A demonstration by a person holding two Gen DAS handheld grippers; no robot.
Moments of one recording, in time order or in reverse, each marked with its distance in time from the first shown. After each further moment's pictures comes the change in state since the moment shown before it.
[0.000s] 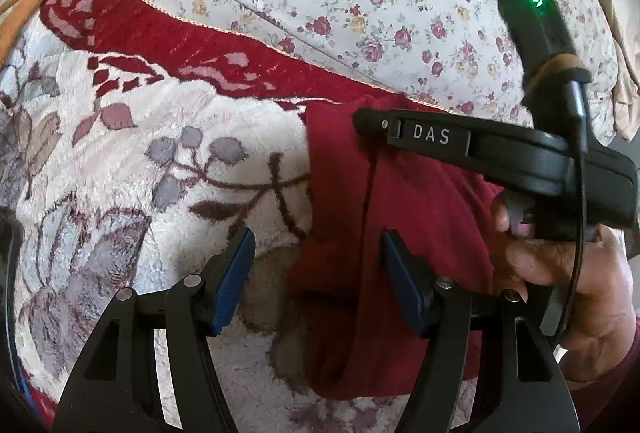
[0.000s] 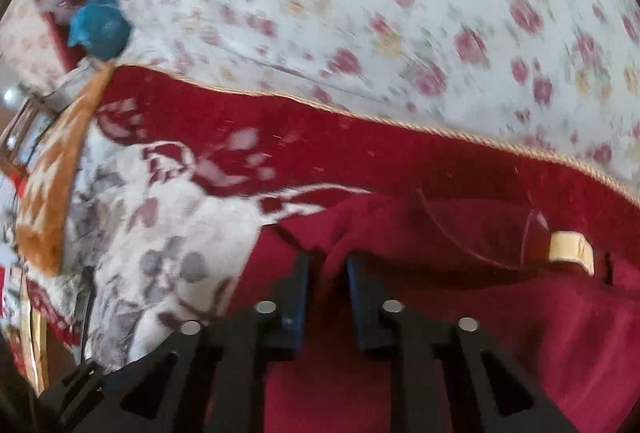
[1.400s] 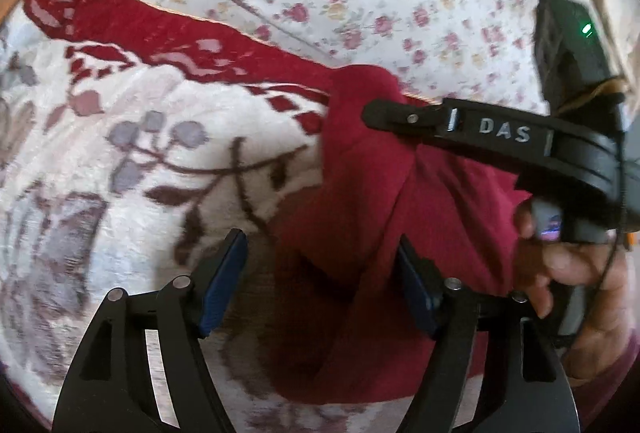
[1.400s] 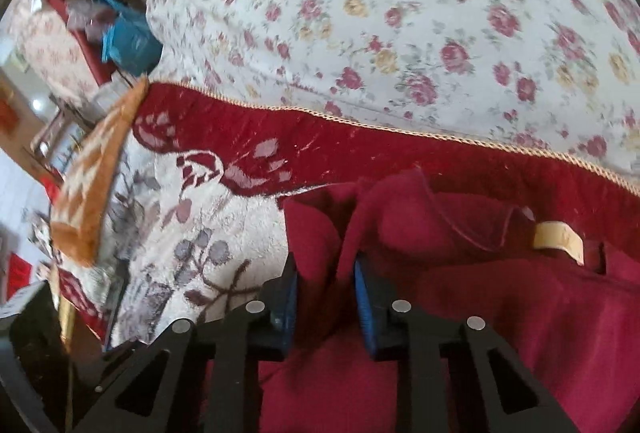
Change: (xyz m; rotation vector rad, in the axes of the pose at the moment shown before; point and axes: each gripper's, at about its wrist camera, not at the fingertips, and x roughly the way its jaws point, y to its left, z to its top) left arm 0.013 -0.012 -0.007 -0.019 0.021 -0.088; right arm -0.027 -0.034 -0.013 0.054 -0.037 0.143
